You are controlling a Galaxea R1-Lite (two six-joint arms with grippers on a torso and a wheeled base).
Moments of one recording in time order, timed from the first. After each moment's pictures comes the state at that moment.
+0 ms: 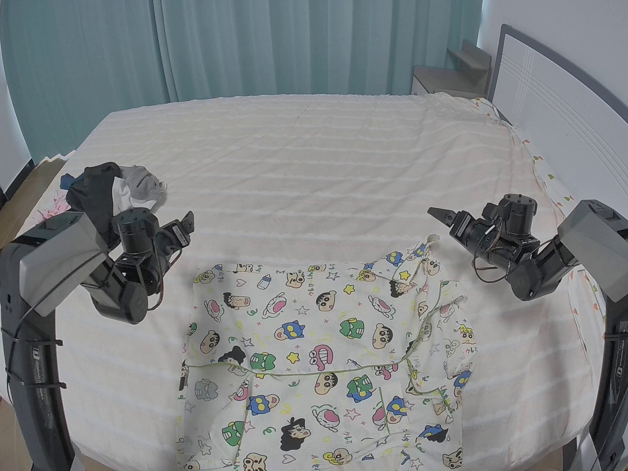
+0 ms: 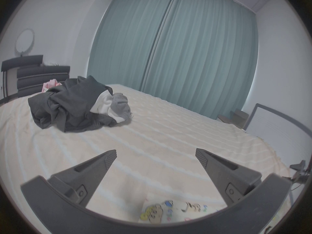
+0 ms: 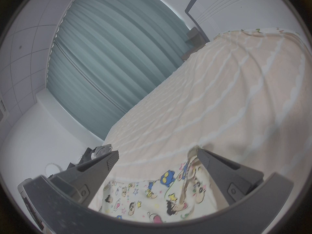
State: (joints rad) left arm -0.07 2.34 -1.09 -1.15 0.23 -0.38; right arm 0.11 2.33 -1.18 -0.99 0.26 0.64
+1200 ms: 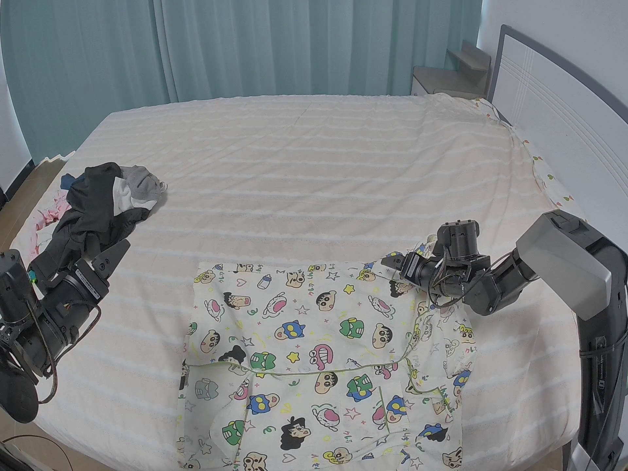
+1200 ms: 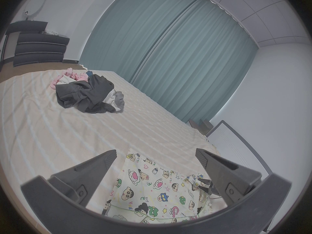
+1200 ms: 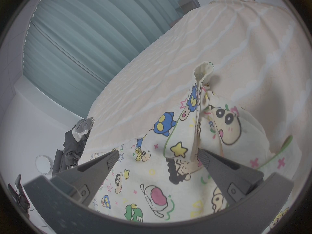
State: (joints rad) left arm -0.03 1.47 -0.21 -1.15 -0.06 -0.63; right arm 0.31 2.43 -1.28 -0.65 0.11 0.65
